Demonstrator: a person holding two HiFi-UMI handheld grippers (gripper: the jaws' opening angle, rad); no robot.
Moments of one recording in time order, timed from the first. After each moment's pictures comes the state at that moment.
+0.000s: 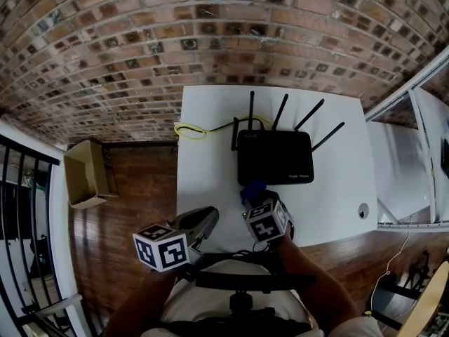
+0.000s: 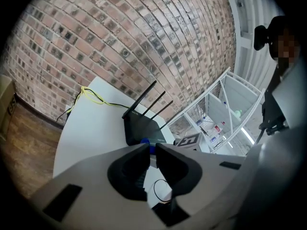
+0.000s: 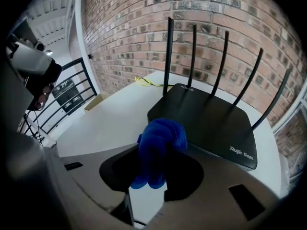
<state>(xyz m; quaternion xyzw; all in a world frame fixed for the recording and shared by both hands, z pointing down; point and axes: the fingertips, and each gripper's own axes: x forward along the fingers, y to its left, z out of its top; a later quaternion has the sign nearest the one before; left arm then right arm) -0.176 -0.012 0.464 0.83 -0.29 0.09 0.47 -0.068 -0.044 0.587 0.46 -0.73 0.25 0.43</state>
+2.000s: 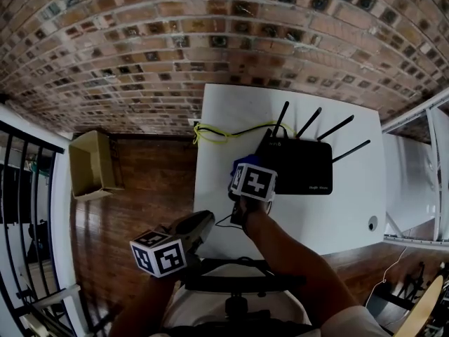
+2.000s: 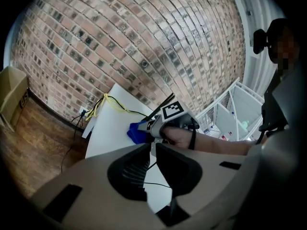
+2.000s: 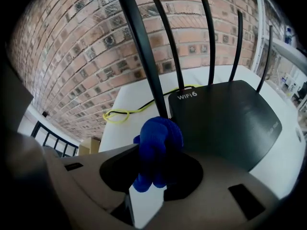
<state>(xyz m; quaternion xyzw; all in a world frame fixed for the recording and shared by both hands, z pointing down) -0.256 -0.046 0.476 0.80 -0.34 0.07 0.49 -0.135 -0.162 0.591 0.62 -0.57 0.46 0.27</state>
